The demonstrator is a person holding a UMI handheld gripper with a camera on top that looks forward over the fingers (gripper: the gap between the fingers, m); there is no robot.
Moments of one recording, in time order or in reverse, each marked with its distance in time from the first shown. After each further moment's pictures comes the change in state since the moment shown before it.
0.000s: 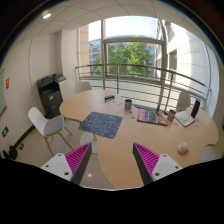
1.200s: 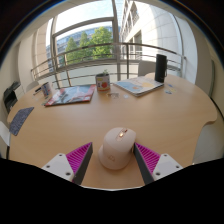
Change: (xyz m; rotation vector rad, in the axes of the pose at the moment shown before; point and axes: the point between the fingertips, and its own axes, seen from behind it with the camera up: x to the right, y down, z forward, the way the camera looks) arm 0.495 0.159 0.233 -0.098 0.268 0.229
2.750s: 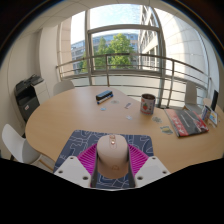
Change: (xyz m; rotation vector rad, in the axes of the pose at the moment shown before) arm -0.624 -0.097 0.074 0.095 -0.149 -0.096
